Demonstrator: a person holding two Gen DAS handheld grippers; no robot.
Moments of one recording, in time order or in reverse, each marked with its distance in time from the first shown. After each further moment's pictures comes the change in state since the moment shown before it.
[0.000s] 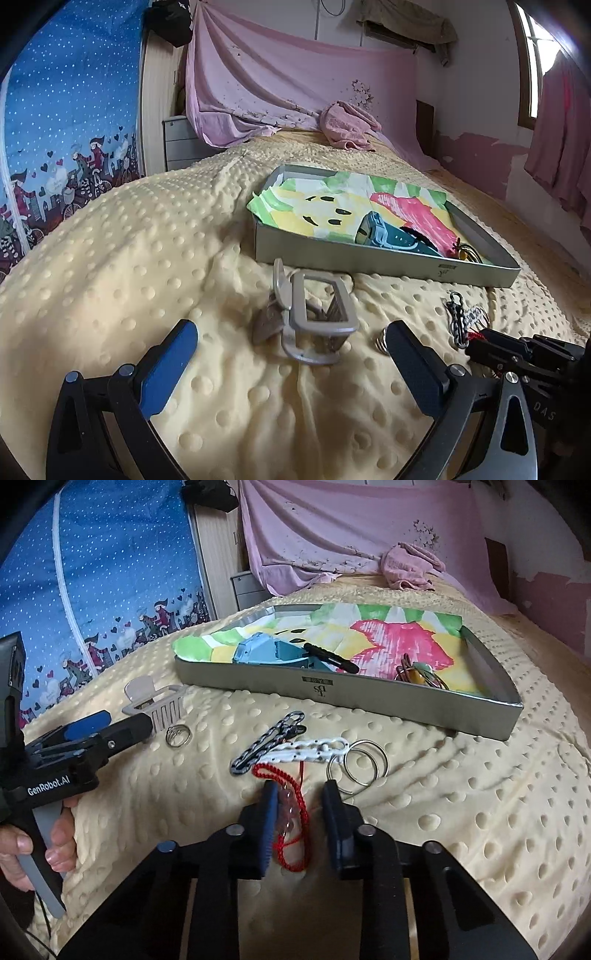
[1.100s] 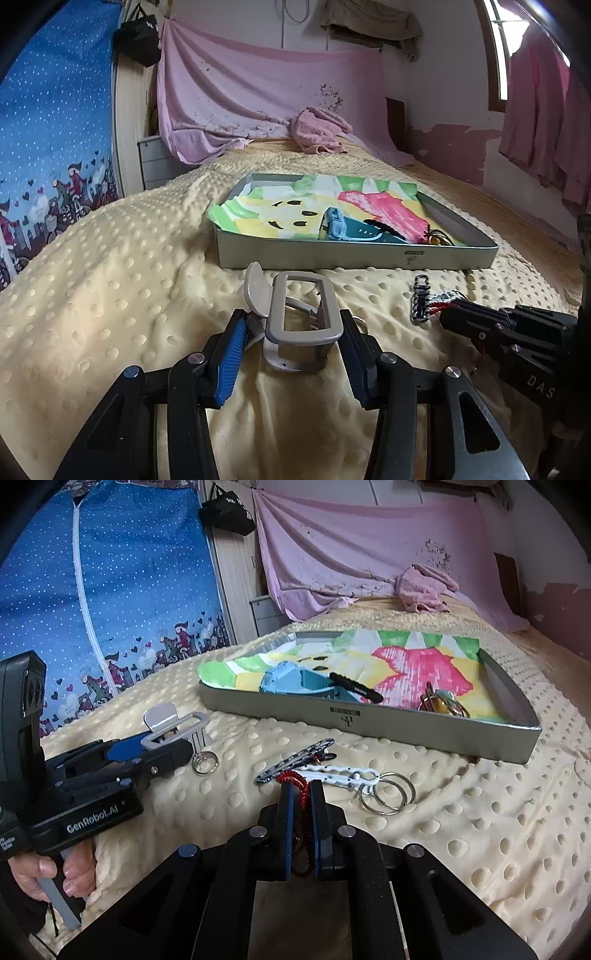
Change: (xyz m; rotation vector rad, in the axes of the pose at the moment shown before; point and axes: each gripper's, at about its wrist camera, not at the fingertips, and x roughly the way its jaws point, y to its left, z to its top) left arm -0.010 -0.024 -0.010 0.103 -0.046 -0.060; right arm -0.007 0.008 0.001 -0.014 -0.120 0.072
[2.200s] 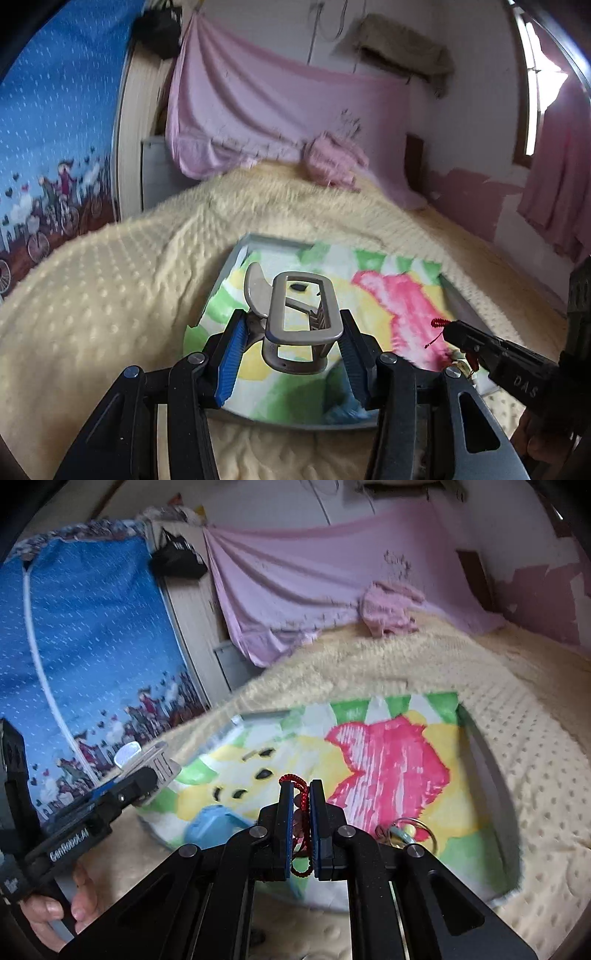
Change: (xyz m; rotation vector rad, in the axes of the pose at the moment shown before) left arm 0.087 0.025 0.104 -0.152 -0.033 -0.028; right arm 0.051 -0.064 0.104 0.162 -0.081 -0.049
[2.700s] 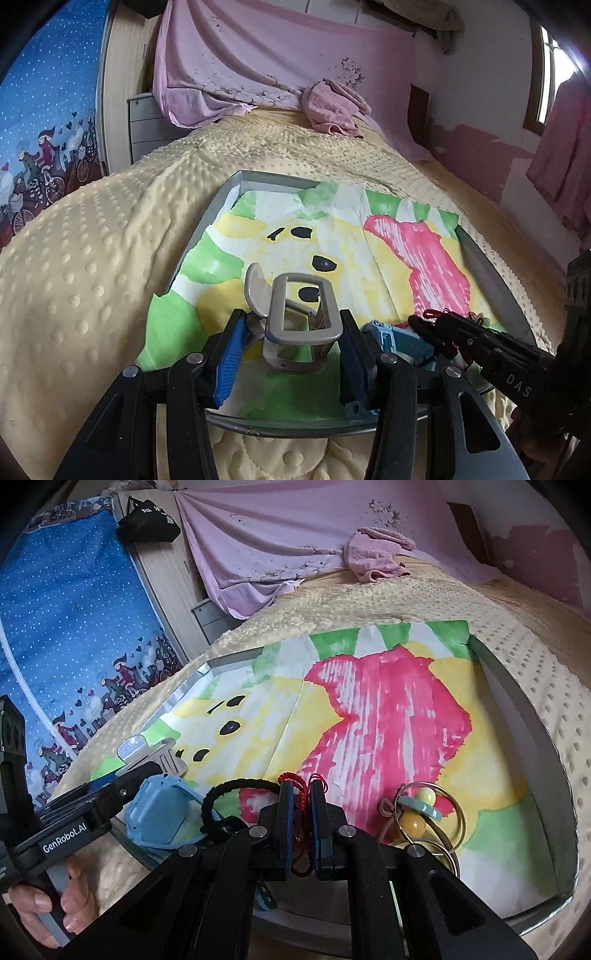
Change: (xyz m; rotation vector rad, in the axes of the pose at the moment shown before) left arm 0.036 -0.003 -0.017 0.017 0.185 -0.011; right arm 0.058 -0.011 -0.026 0.059 0.169 -0.028
